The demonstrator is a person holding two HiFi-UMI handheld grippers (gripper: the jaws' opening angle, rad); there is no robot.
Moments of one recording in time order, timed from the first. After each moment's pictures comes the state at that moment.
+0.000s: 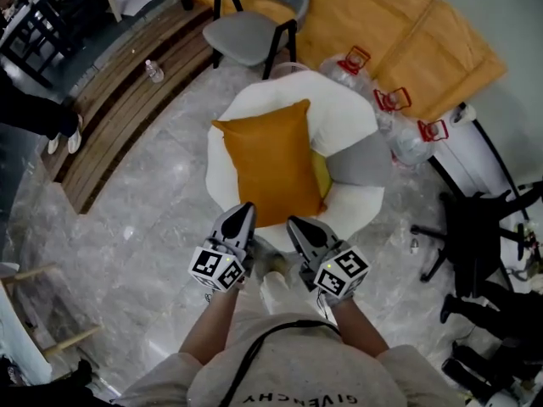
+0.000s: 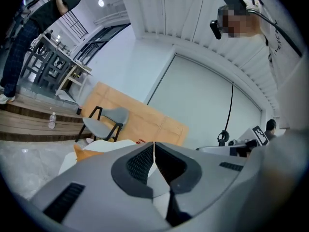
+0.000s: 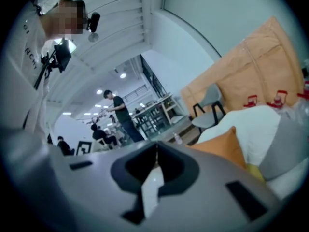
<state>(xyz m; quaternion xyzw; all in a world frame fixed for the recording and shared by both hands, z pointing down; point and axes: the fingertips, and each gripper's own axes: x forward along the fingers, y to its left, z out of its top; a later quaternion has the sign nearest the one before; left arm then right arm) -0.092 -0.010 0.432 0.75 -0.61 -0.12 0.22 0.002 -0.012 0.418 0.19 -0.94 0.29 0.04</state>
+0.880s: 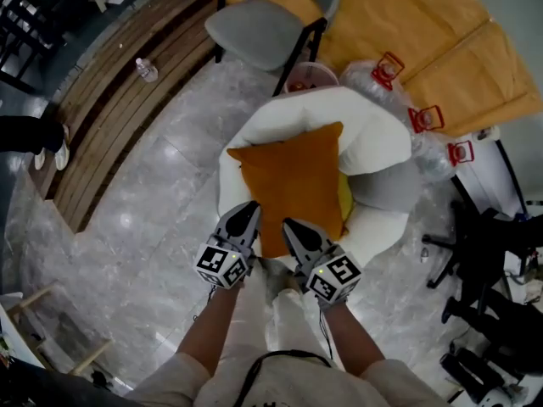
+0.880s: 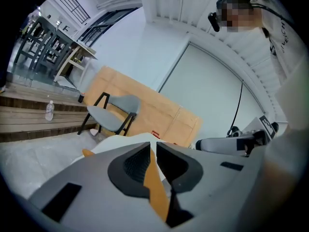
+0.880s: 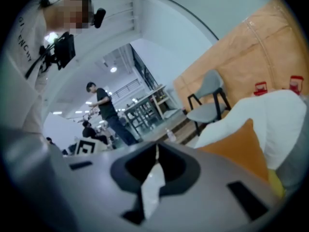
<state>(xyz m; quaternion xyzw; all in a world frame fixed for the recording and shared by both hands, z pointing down) -0.223 -0.135 0.537 0.76 -0.58 -0.08 0.28 -0.154 -0.121 0.502 0.21 -0.92 0.31 0.09</state>
